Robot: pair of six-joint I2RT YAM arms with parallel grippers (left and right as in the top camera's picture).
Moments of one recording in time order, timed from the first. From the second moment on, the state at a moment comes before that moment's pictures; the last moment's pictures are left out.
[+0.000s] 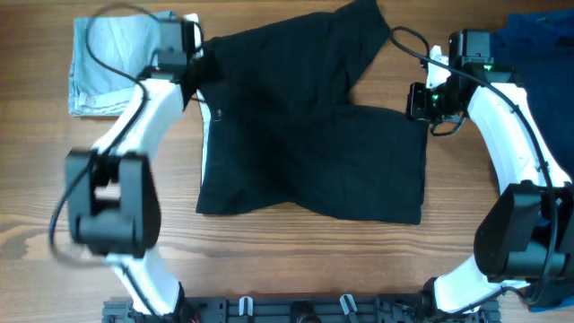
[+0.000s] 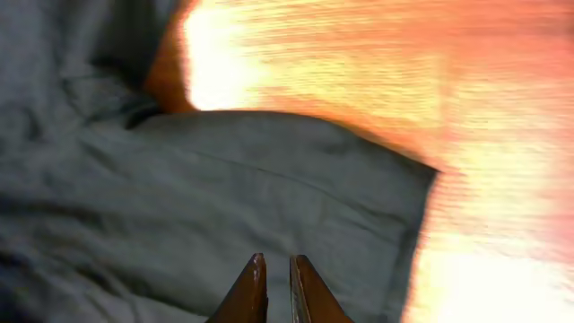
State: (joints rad) left arm -0.11 1.95 1.43 -0.30 0.07 -0.30; right arm -0.05 1.79 1.41 -0.91 -0.19 0.04
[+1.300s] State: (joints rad) left arm -0.19 1.93 1.38 -0.90 0.14 -0.39; right arm -0.06 1.93 1.47 -0.83 -0.03 0.10
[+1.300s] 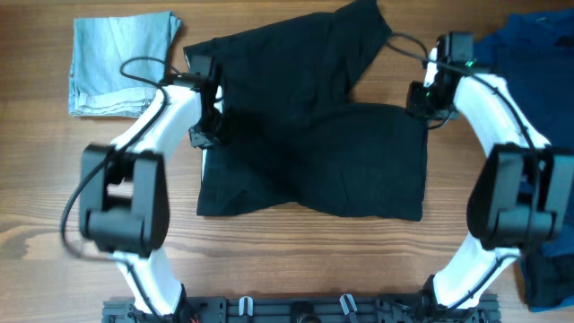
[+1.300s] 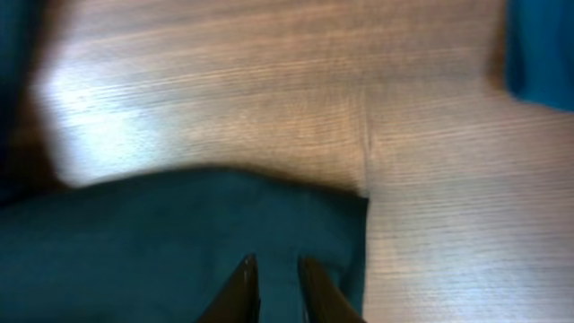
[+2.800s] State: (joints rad) left arm -0.20 1.75 1.35 -0.83 0.16 -0.39; right arm -0.04 1.71 1.49 -0.90 -0.37 0.29
